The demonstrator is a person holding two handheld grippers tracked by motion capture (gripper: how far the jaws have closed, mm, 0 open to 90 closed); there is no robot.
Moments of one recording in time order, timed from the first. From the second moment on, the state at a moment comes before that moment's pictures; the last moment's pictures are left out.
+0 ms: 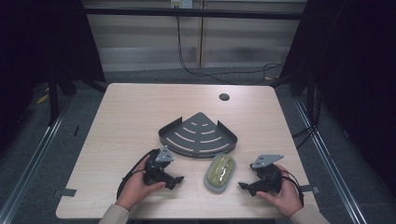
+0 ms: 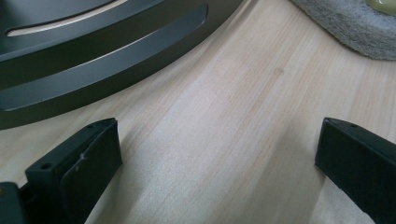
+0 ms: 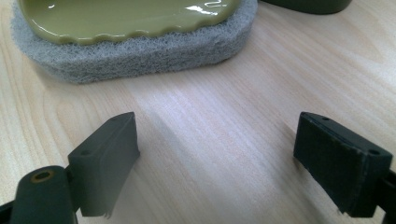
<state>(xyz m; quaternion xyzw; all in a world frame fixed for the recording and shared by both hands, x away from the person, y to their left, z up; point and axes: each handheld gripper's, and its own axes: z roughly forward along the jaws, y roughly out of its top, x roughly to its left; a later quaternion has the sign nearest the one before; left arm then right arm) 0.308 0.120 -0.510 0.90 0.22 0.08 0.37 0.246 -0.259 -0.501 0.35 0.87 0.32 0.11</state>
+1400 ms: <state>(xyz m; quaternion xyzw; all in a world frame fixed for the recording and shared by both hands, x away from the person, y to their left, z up) 0.309 0.120 -0.510 0.90 0.22 0.08 0.37 0.312 -0.193 -0.422 0.16 0.96 0.23 0.03</state>
